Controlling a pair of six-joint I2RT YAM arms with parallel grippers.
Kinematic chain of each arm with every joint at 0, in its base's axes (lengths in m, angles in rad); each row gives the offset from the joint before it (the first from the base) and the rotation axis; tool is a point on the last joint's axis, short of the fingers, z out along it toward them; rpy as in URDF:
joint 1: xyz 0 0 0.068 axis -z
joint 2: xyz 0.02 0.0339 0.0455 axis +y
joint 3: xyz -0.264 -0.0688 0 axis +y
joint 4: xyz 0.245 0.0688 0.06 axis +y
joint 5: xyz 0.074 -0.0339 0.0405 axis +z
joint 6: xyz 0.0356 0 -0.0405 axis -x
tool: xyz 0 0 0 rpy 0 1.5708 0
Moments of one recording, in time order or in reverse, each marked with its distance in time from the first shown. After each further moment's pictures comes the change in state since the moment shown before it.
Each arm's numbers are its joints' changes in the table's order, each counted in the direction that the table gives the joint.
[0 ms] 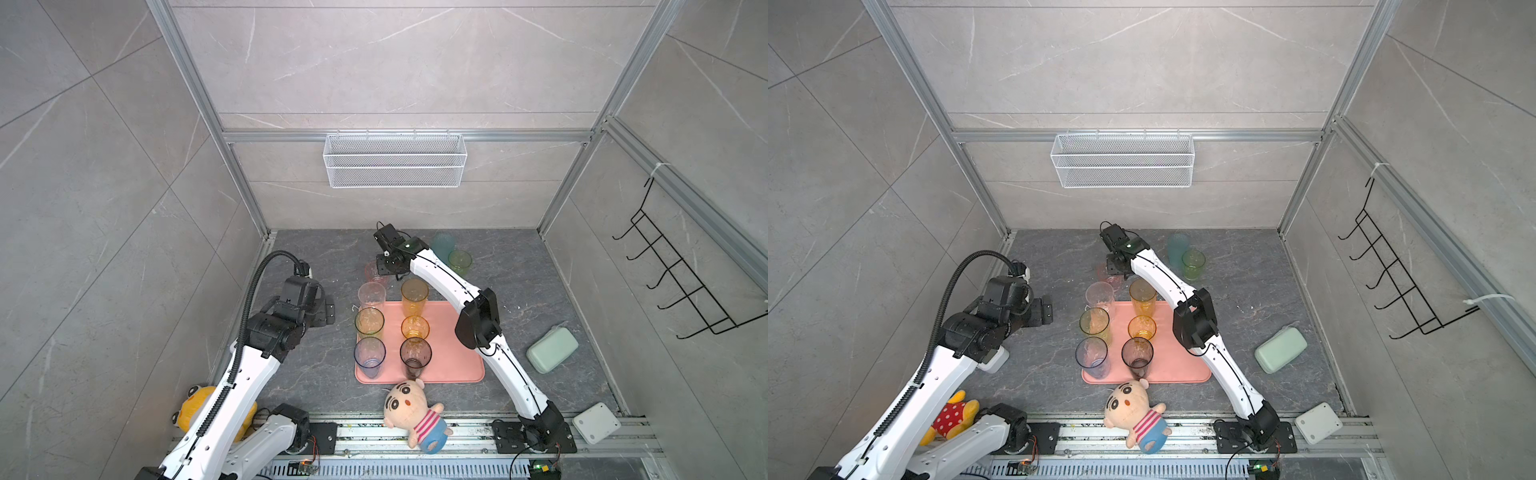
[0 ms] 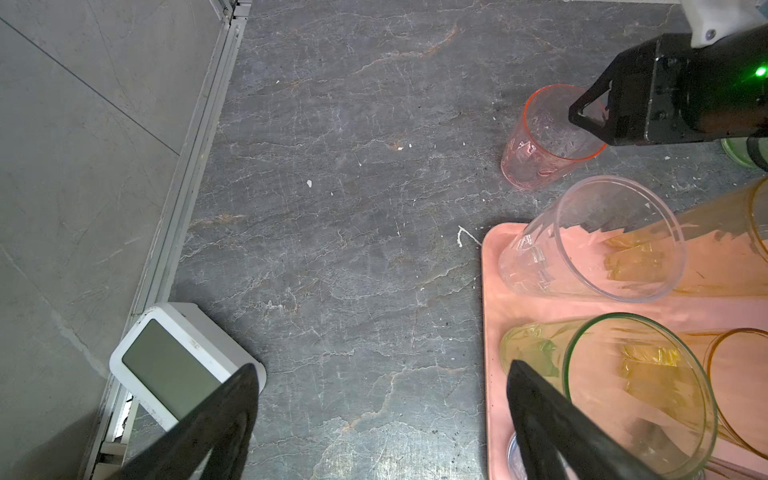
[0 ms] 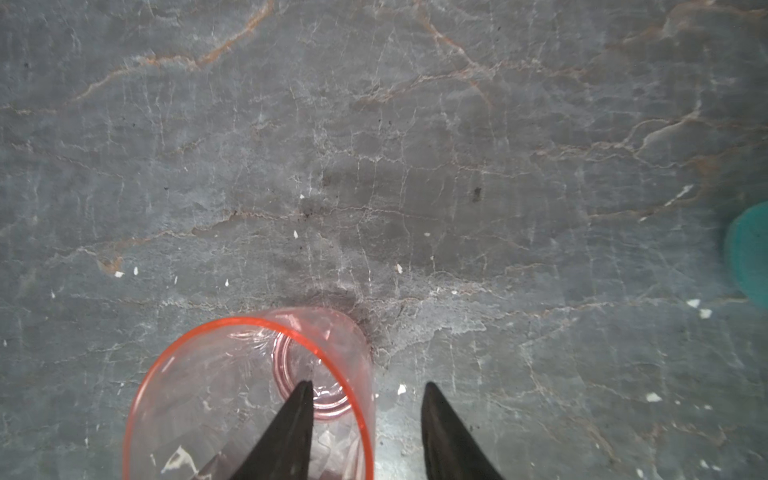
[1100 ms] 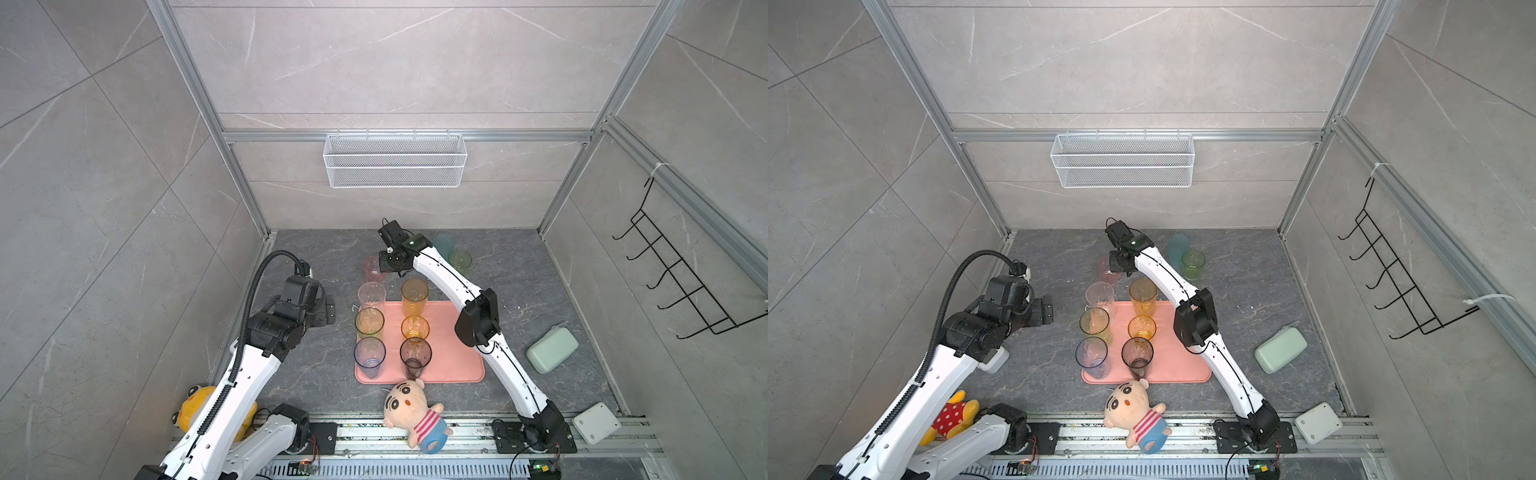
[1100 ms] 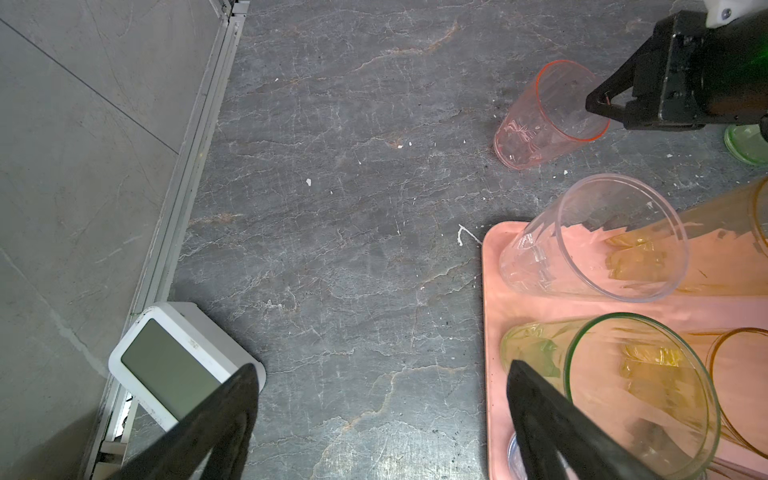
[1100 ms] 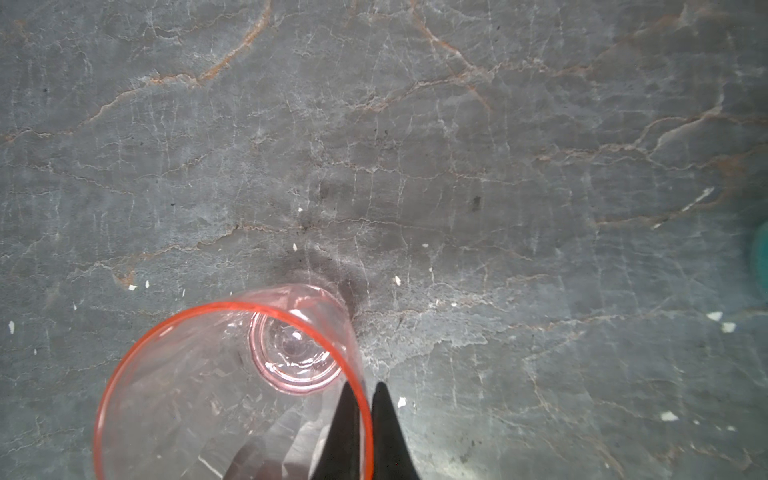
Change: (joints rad) left arm 0.000 0.006 0.000 0.000 -0.001 0.000; right arm 0.030 0.041 -0.090 0.031 0.057 -0.013
